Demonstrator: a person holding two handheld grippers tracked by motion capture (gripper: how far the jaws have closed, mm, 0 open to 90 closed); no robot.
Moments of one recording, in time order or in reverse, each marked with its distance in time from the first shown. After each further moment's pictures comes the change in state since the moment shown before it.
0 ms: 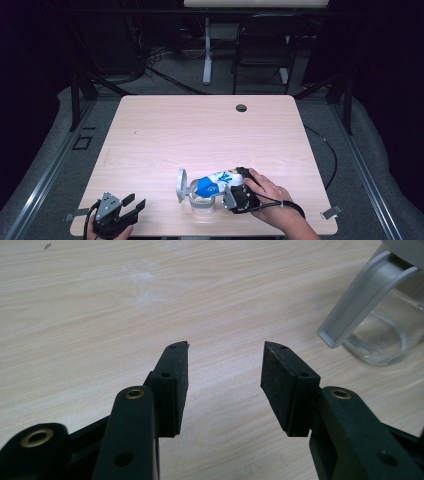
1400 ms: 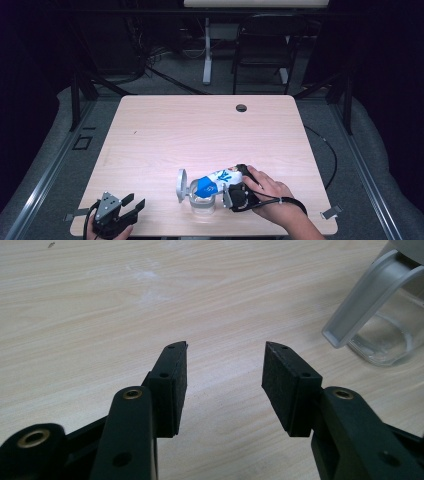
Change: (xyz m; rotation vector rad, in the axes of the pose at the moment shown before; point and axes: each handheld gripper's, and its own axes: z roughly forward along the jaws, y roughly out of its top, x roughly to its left) left arm 0.002 -0.001 0.000 0.001 0.008 -0.005; right arm -0.008 0.004 -0.002 0.059 -0.032 -0.115
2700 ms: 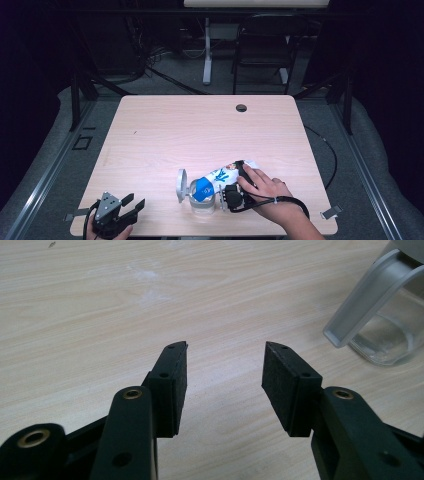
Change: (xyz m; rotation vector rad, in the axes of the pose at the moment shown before) left arm 0.001 0.000 0.000 0.002 0.001 0.001; right arm -0.001 0.011 -0.001 0.069 -0.089 -0.125
